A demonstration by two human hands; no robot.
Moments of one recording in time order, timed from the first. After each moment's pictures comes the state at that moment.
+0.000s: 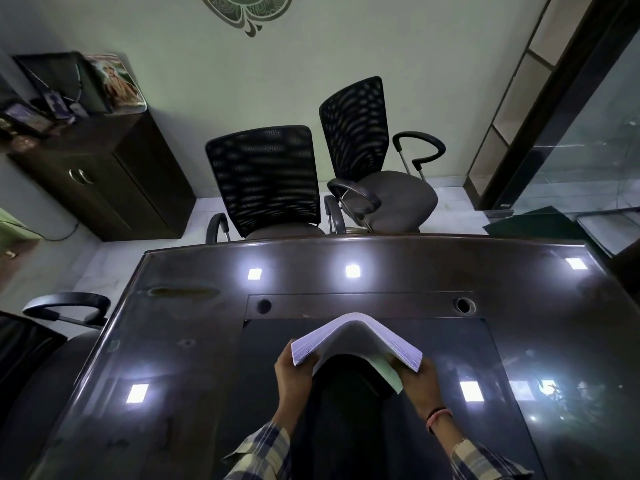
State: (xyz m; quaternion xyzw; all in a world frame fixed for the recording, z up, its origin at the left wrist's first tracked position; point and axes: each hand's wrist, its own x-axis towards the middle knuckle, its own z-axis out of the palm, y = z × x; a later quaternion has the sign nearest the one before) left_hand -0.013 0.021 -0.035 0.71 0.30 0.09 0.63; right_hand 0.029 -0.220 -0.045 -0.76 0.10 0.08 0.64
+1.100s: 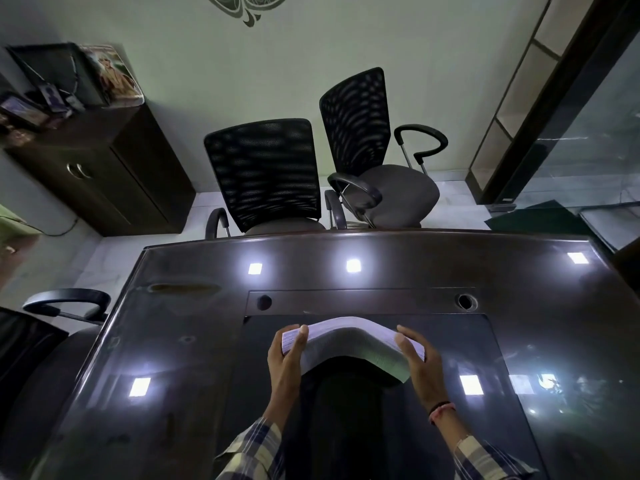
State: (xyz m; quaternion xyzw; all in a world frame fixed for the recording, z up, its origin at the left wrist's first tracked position) left_hand -0.006 0.033 -0.023 0.65 0.31 0.12 0.68; right_hand 0.042 -0.223 -0.038 -0.72 0.10 0.06 0.68
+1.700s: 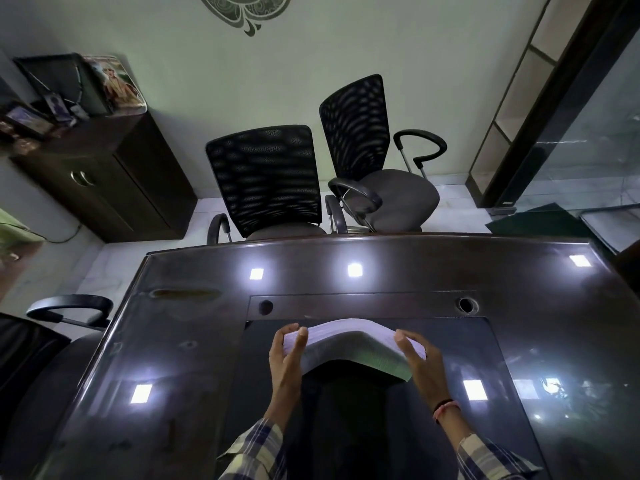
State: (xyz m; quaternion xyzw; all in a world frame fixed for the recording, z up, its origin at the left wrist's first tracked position) left_hand -0.001 0.035 -0.019 0.67 0.32 0.11 0.67; right_hand 0.049 -0.224 -0.030 -0.74 0.08 0.06 0.67
